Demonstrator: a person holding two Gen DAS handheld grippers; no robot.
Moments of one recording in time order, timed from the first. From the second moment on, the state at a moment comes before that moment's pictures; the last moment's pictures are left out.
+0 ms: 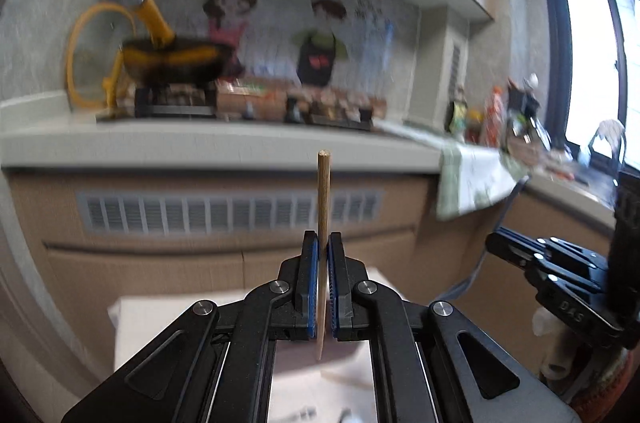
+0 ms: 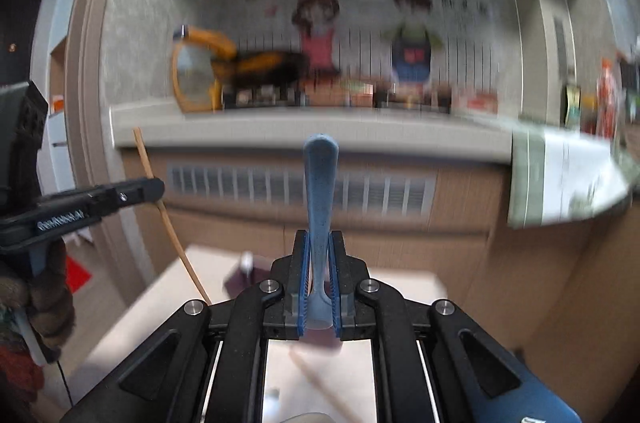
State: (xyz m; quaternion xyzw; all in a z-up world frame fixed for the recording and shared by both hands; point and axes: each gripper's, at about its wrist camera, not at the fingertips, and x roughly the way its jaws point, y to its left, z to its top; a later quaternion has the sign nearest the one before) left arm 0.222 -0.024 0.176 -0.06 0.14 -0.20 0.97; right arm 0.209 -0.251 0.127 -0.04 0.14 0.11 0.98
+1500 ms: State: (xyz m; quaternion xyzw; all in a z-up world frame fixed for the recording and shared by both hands) left arm 0.236 0.018 -0.064 -0.09 0.41 -0.15 0.89; right arm 0.306 -0.298 -0.101 0.04 0.45 0.08 0.89
